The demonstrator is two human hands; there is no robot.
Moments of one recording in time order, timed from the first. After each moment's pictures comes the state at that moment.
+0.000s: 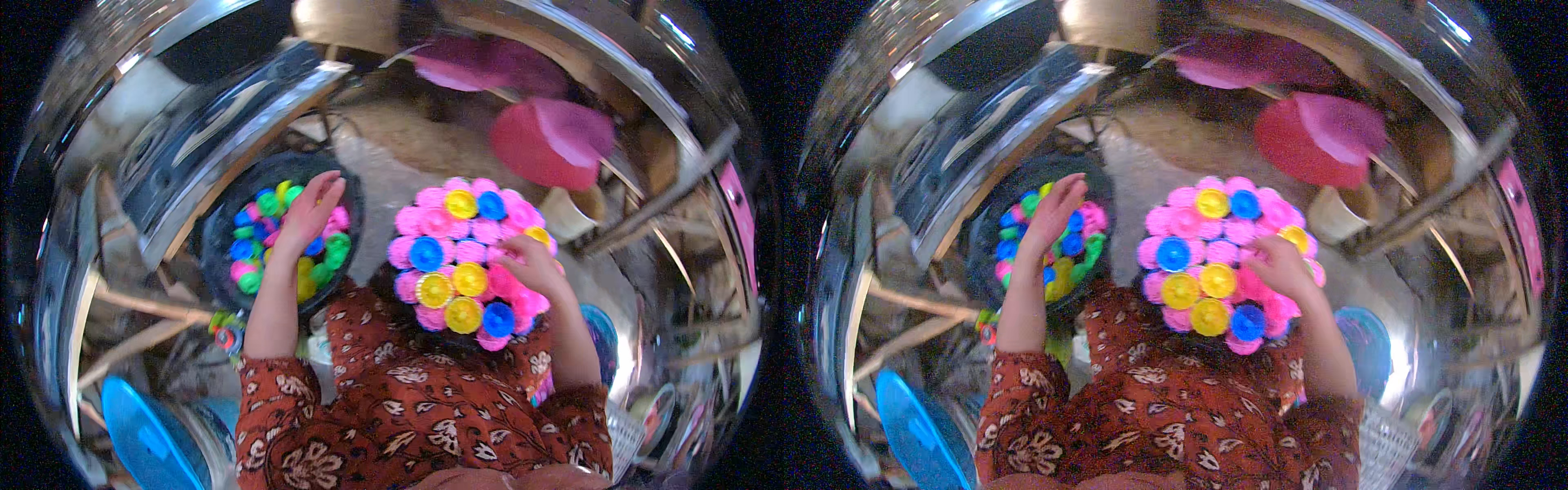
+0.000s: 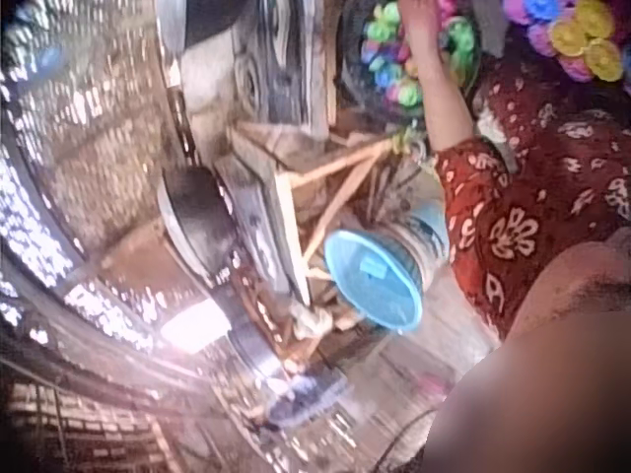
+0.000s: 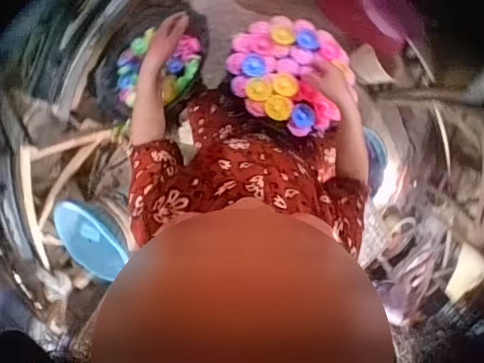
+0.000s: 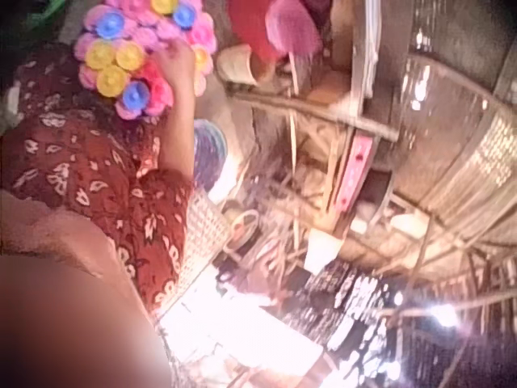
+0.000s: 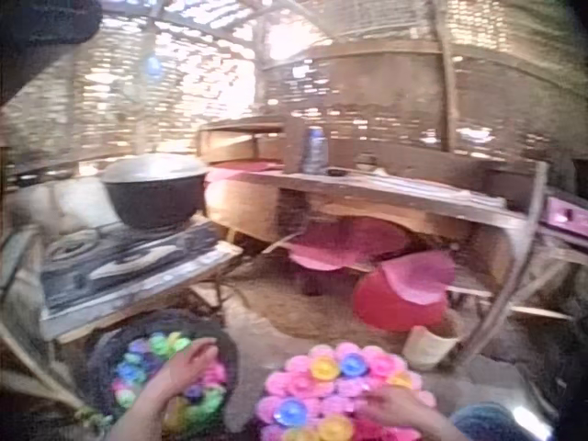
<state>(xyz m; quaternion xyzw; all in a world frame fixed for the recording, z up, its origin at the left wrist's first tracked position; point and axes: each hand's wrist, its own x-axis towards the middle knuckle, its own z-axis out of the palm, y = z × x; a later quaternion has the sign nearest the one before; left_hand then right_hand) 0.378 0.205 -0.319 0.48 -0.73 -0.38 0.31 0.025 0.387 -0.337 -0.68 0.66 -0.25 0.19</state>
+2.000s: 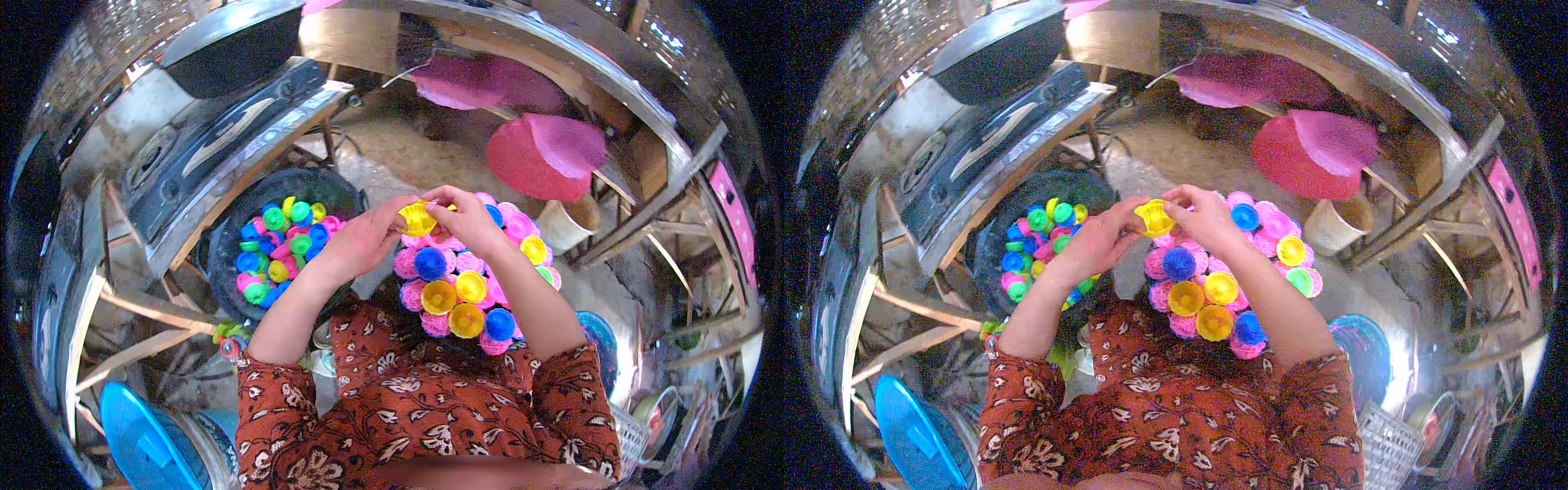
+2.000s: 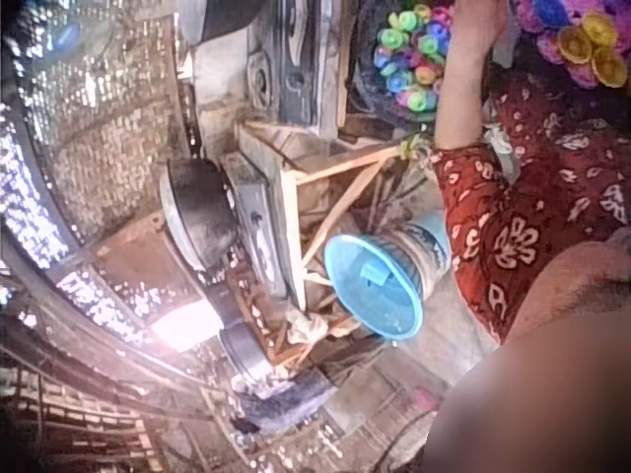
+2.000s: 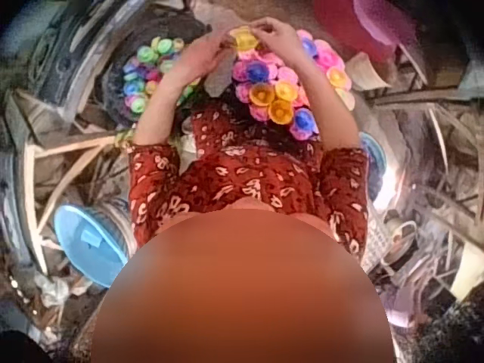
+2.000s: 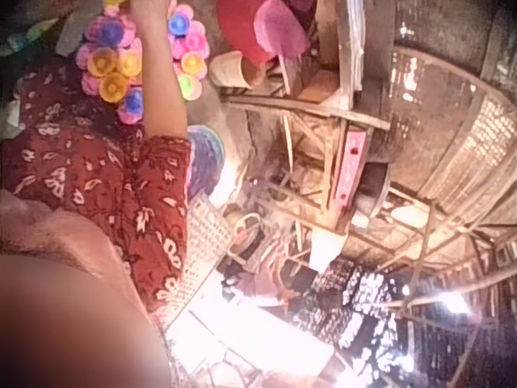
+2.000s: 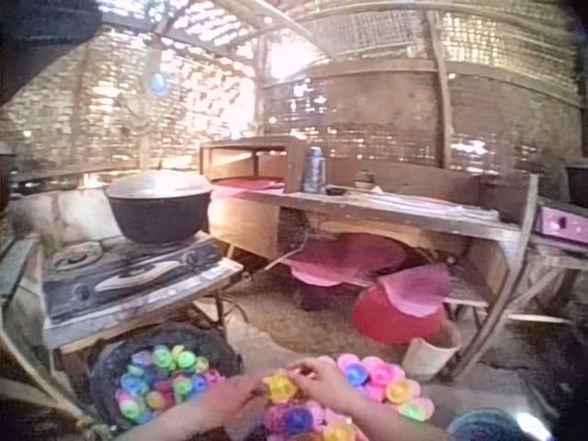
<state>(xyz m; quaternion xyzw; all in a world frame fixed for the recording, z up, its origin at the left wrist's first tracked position) 0.336 0.258 -0.280 0.26 -0.89 -0.28 0.25 0.126 0.293 -0.283 -0.56 0.56 -0.43 0.44</state>
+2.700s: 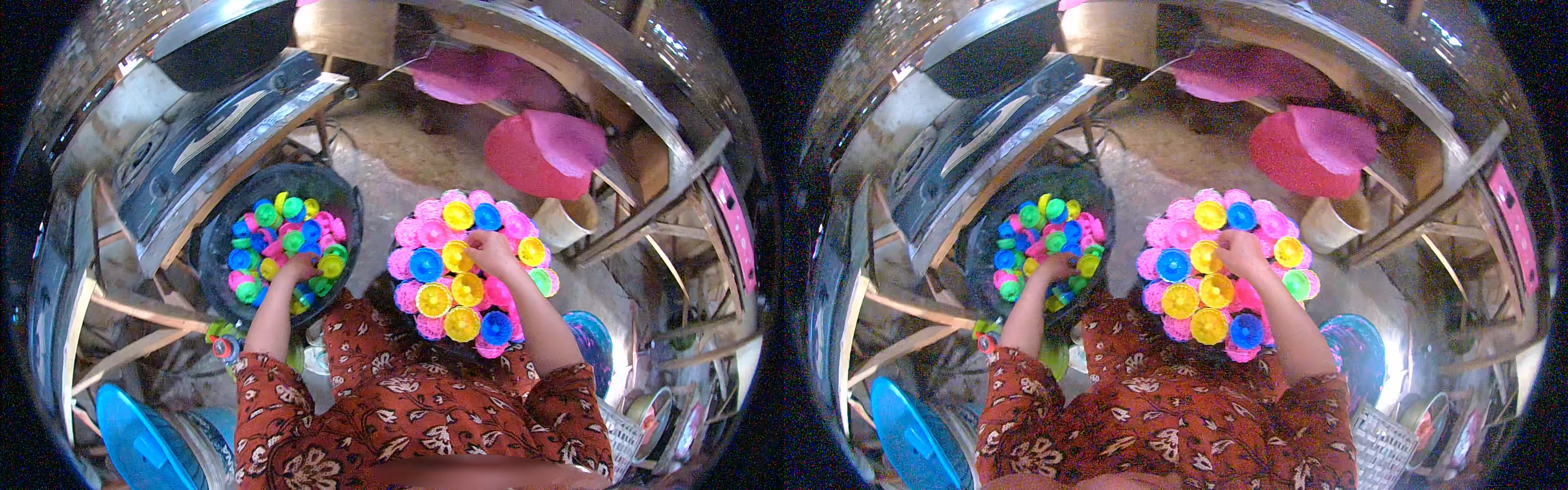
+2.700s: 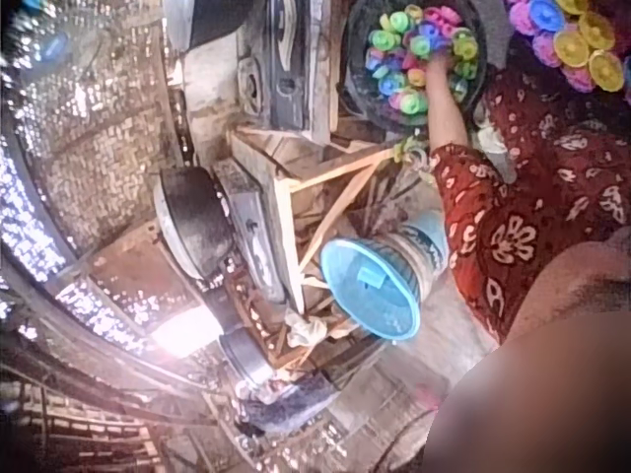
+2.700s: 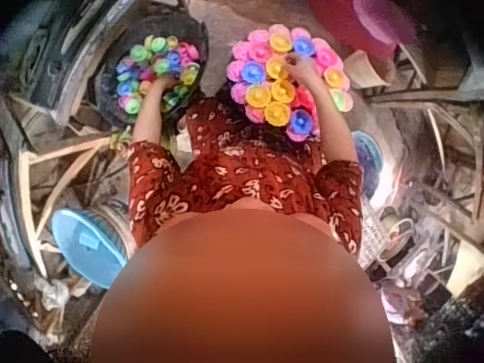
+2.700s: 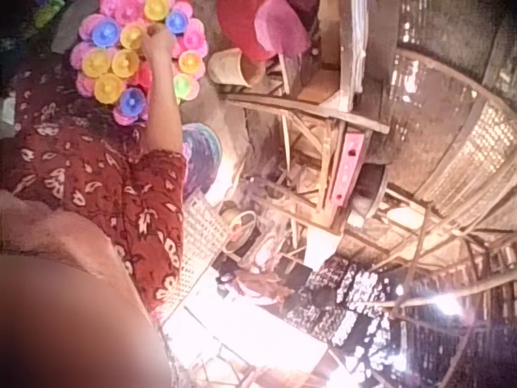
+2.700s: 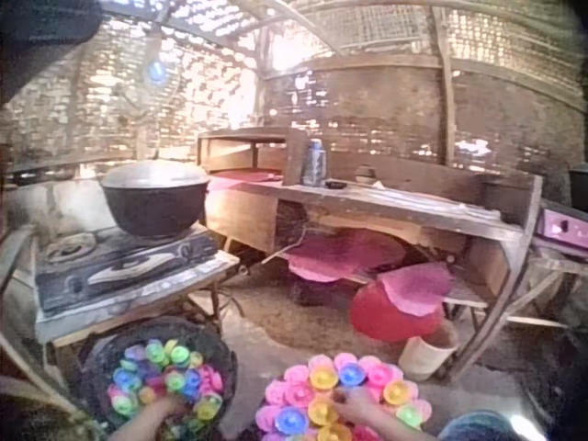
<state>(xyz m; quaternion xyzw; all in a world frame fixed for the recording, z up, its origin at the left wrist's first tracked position) 0.482 0.167 -0.512 0.52 -0.80 -0.27 -0.13 0.059 0.320 -0.379 -0.62 0.72 -0.21 0.23</state>
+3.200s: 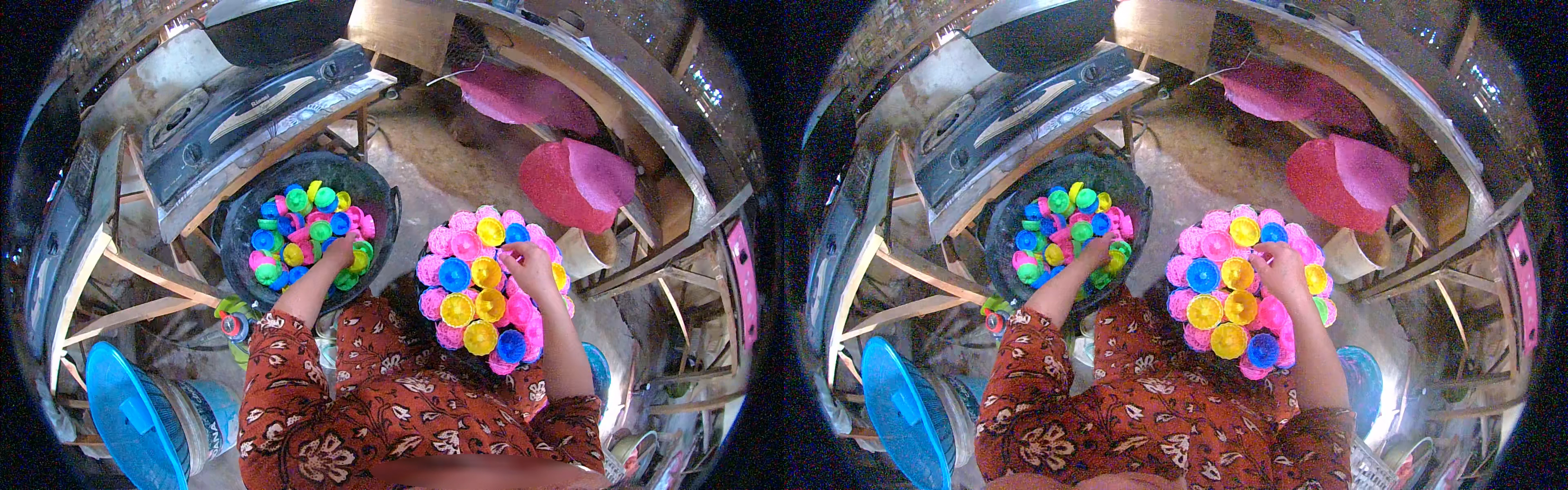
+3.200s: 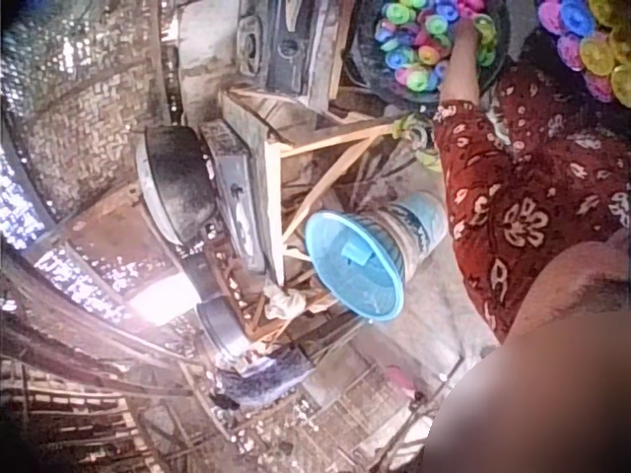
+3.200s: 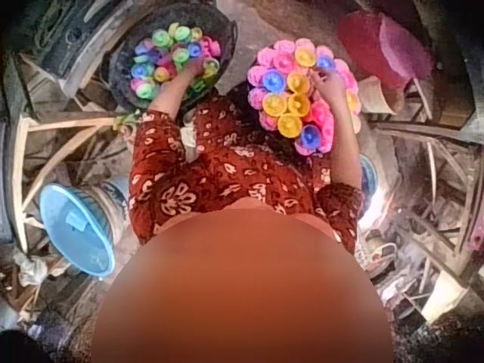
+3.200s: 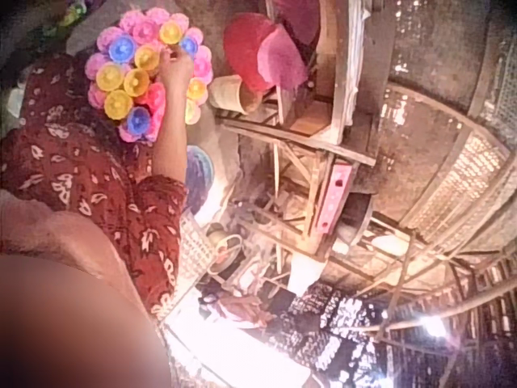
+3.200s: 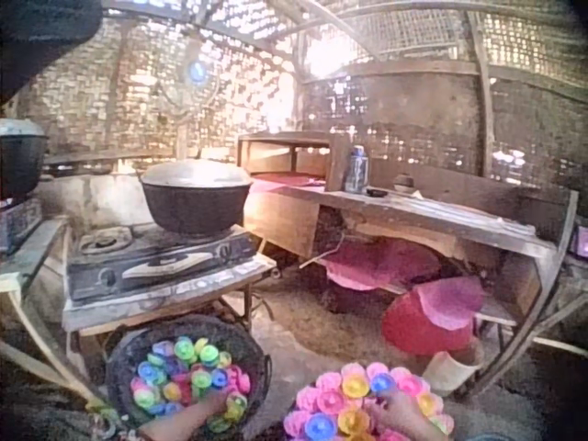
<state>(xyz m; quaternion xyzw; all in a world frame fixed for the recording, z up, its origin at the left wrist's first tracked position) 0.437 0.168 -0.536 0.59 -0.77 -0.23 0.02 0.060 0.333 -0.336 -0.64 0.71 -0.26 0.16</state>
